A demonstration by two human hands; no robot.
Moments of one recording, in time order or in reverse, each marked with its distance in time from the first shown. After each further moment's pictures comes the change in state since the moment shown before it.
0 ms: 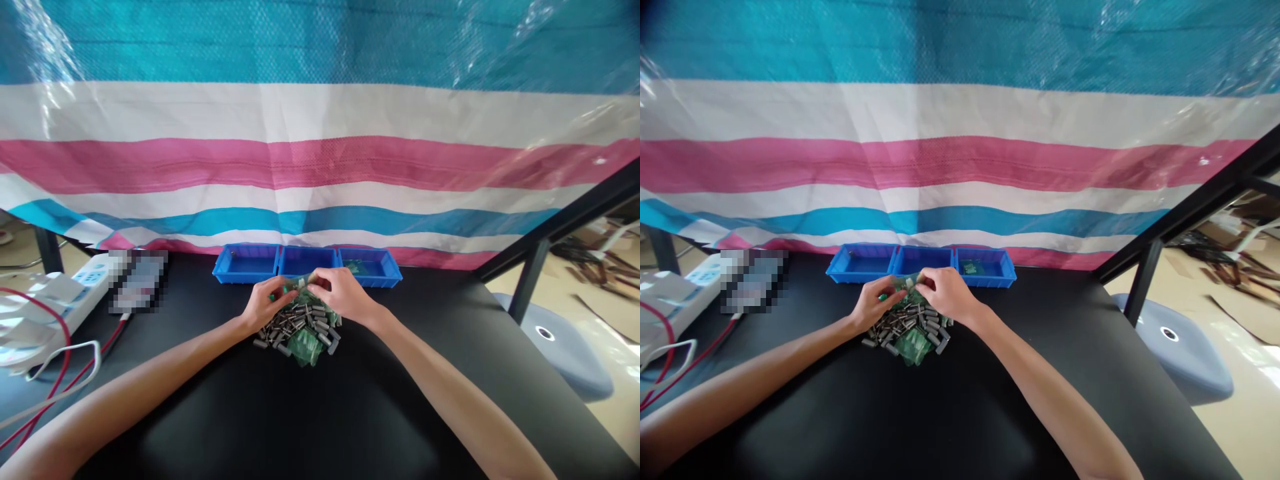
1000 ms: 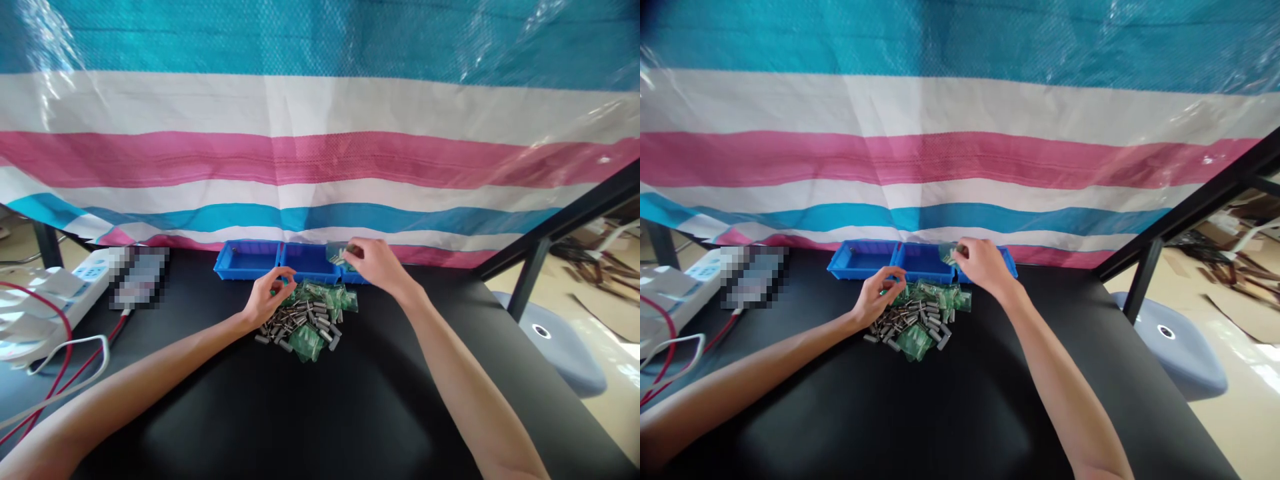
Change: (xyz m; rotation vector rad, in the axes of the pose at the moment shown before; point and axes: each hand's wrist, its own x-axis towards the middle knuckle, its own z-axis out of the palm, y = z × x) left_hand 0.001 0.012 -0.001 -0.239 -0.020 -0.103; right_hand 0.010 0.022 -0.059 -0.345 0.100 0.229
